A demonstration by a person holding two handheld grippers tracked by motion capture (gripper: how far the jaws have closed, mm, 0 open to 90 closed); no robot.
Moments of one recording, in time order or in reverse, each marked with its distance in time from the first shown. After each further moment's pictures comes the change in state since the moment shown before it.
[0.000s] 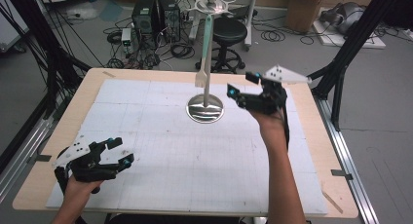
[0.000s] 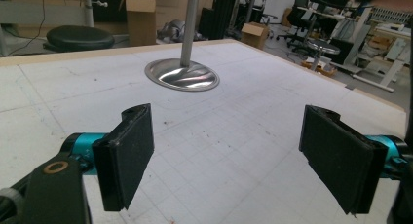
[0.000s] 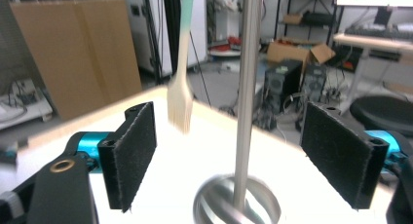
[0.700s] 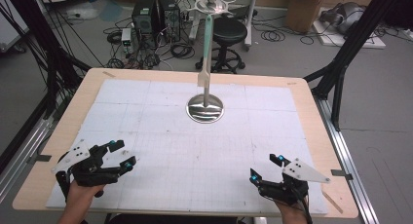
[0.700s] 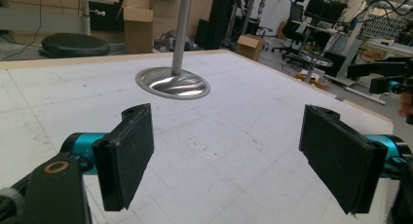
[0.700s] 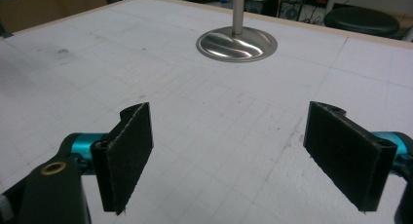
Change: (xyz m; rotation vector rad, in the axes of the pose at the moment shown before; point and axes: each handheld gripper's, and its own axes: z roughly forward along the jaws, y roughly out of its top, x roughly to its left) left arm -0.012 -0.005 -0.001 -0.041 -0.011 -0.020; right arm 0.051 -0.166 -0.121 0.166 -0.127 0.034
